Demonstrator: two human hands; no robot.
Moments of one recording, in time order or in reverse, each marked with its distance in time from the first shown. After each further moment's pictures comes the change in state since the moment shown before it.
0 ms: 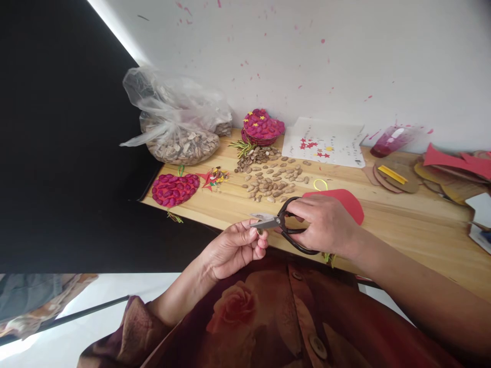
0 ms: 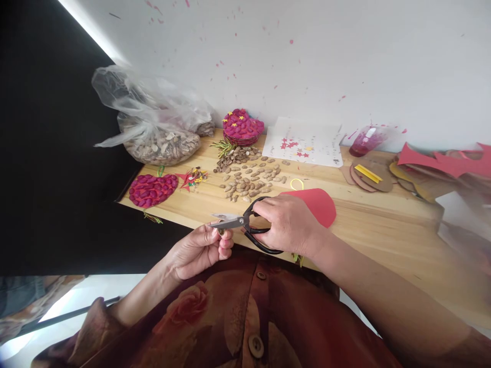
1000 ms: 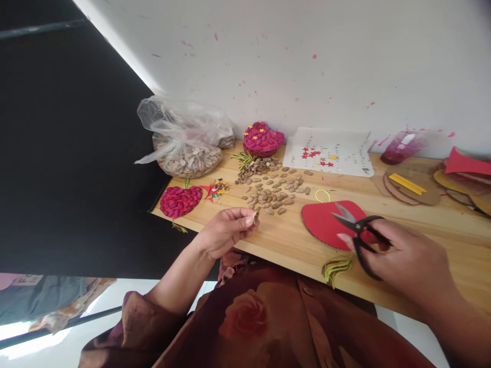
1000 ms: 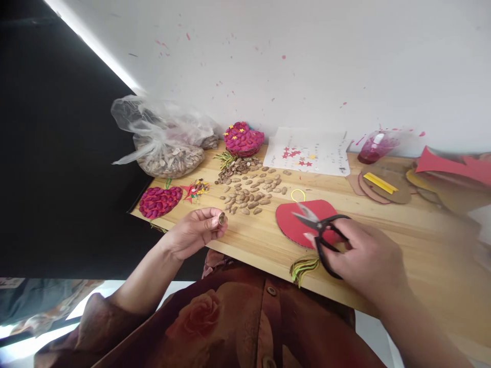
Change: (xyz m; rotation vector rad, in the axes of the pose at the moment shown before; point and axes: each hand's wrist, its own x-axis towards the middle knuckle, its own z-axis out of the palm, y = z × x) left_hand 0.028 0.042 0.011 0.562 0.279 0.211; right_hand -0.102 0.053 -0.015 -0.356 0.287 0.504
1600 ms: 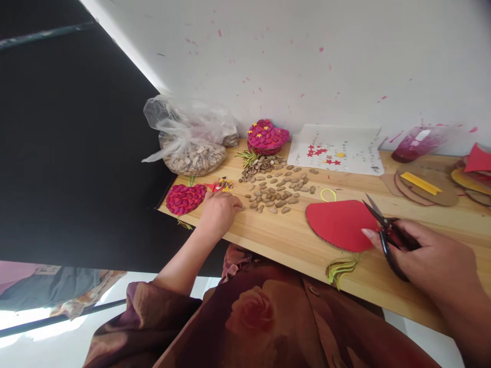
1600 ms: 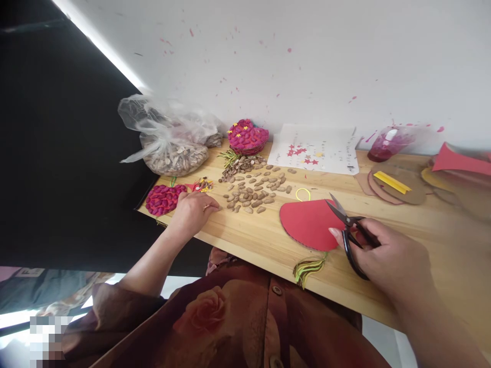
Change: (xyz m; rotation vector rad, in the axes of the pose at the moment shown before) left_hand 0.019 0.023 -0.021 1.776 0.385 0.407; right_hand -0.004 0.033 0.005 0.103 -0.280 0.515
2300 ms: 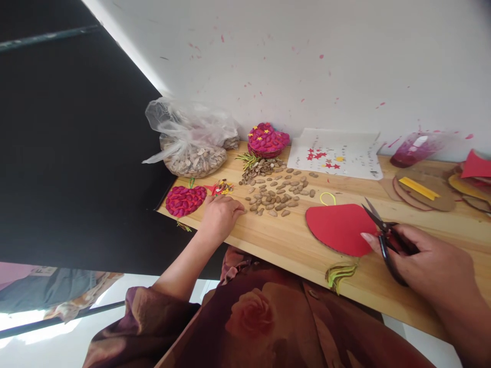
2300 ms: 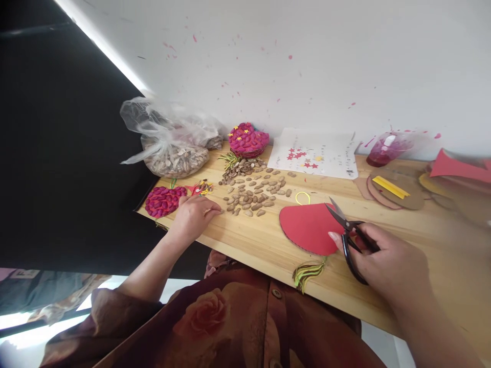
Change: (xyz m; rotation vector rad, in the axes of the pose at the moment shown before) left_hand -0.004 -0.001 0.007 -0.057 0.074 0.046; right_hand 0.000 -0.008 -0.005 -0.004 -0.030 0.025
